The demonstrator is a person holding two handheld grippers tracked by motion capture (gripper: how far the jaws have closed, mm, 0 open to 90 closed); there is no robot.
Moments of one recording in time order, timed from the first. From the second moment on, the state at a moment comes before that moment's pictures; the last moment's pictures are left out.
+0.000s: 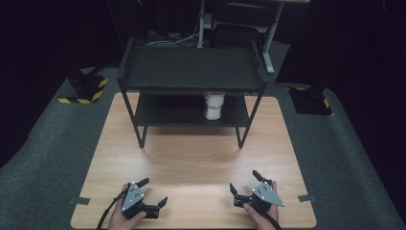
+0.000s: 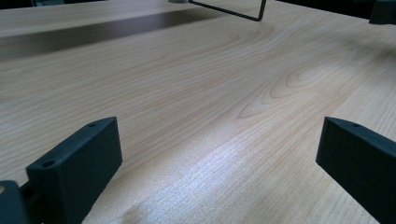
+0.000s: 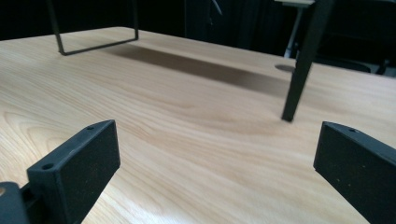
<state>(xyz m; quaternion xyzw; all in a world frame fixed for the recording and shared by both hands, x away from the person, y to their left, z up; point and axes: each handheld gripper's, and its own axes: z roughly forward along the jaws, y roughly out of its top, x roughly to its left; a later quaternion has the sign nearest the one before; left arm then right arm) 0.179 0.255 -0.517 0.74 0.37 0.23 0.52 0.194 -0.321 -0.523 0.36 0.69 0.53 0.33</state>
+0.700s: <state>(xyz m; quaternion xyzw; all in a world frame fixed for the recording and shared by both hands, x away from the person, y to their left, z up) 0.177 0.254 -0.517 0.74 0.37 0.23 0.52 0.197 -0.323 -0.524 0.37 0.71 0.51 0.33</state>
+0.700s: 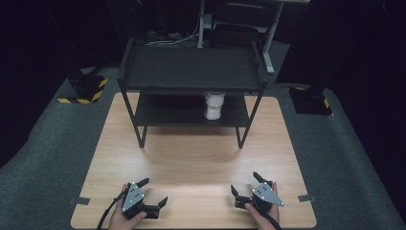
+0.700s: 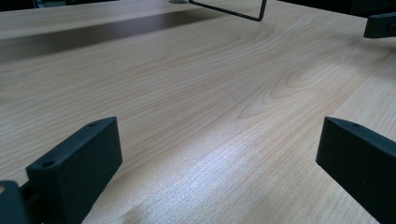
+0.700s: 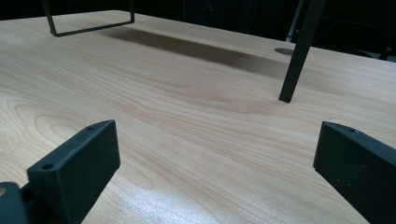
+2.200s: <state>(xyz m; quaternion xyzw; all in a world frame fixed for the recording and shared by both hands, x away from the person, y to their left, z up) 0.179 0.254 -0.515 0.74 0.36 0.22 0.52 0.199 -0.322 -0.525 0.37 0.70 0.51 0.32</state>
